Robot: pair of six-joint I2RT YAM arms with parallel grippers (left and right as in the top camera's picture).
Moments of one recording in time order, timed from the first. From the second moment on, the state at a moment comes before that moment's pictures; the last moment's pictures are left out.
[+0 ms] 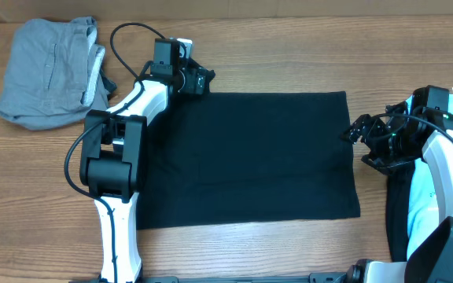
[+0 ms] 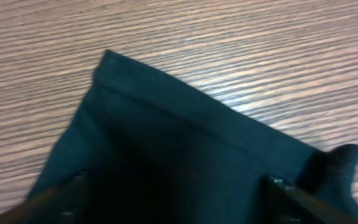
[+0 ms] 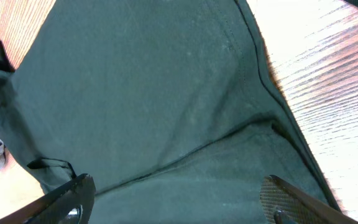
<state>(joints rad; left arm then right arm) -0.17 2.31 1.61 -0.14 0.05 -0.01 -0.28 1.55 1.13 -1.00 -0.48 0.33</state>
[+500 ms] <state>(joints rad) -0.17 2.30 1.64 -0.27 0.04 -0.05 -0.28 1.55 1.13 -0.76 -0.47 0.35</state>
